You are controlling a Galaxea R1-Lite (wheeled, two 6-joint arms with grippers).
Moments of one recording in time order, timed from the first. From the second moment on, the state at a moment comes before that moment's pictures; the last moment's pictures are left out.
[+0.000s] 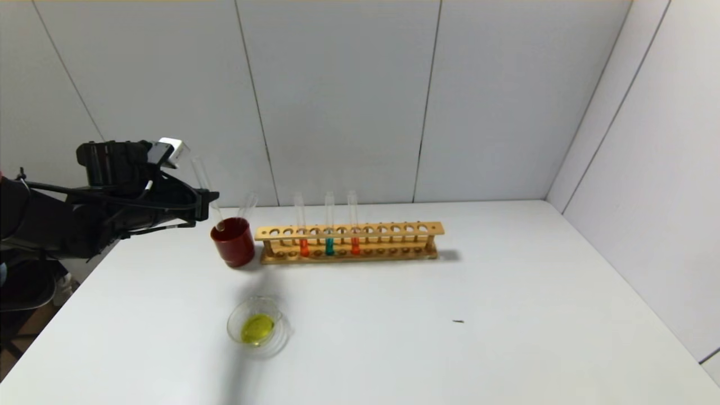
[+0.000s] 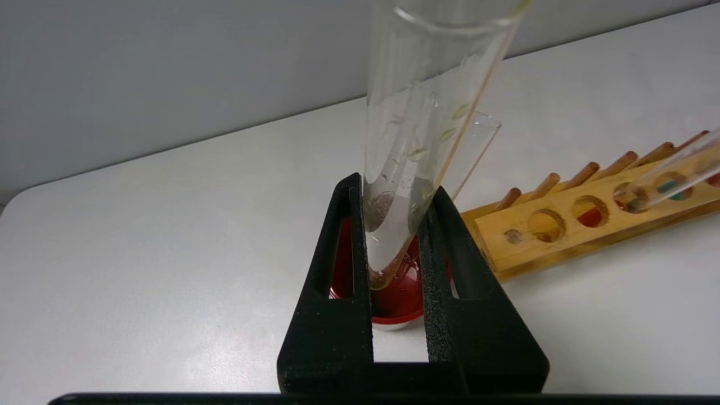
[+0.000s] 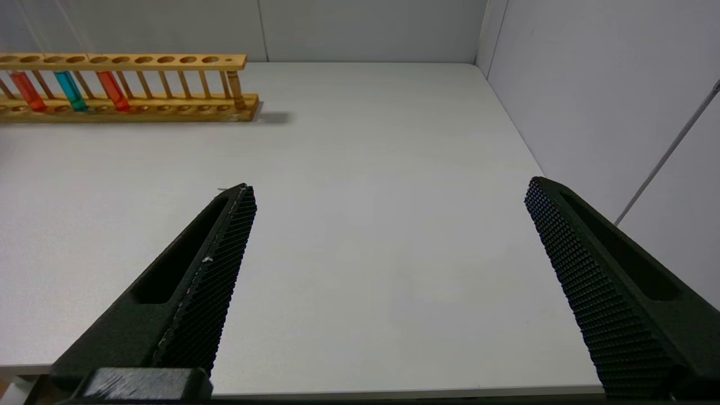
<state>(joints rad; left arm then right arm) 0.05 1.94 -1.04 -0.58 -0.29 0.14 0.00 0.00 0.00 0.00 0.01 0.00</state>
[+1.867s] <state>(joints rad) 0.04 2.06 -1.11 -0.62 -0.27 0.16 0.00 0.00 0.00 0.00 0.01 0.00</state>
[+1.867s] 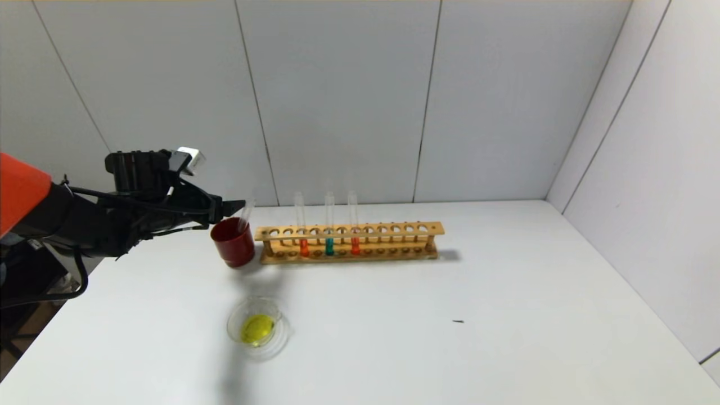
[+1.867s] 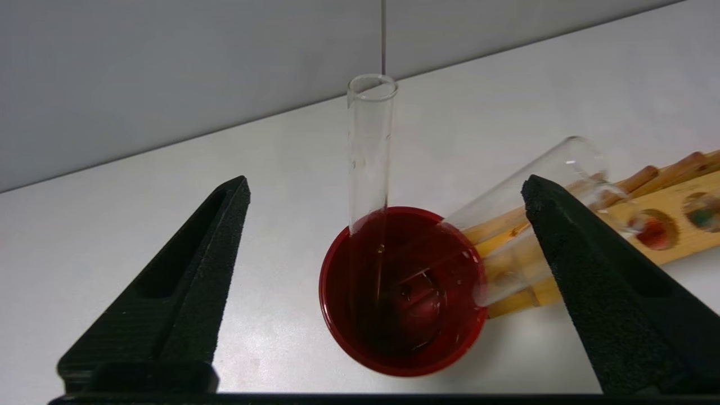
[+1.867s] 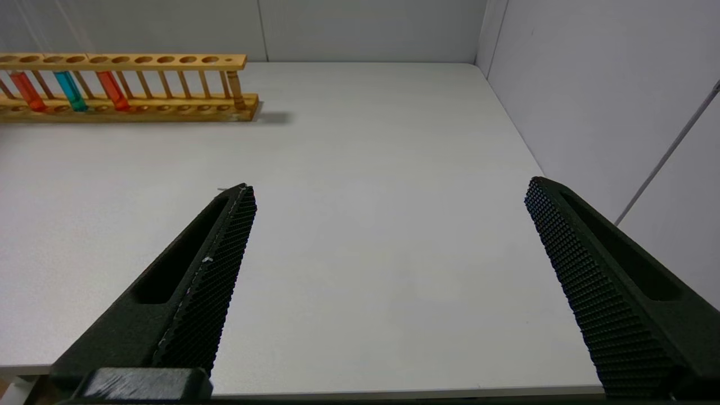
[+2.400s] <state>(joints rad) -0.02 1.79 -1.11 -0.46 -0.27 0.16 0.00 0.00 0.00 0.00 0.01 0.00</state>
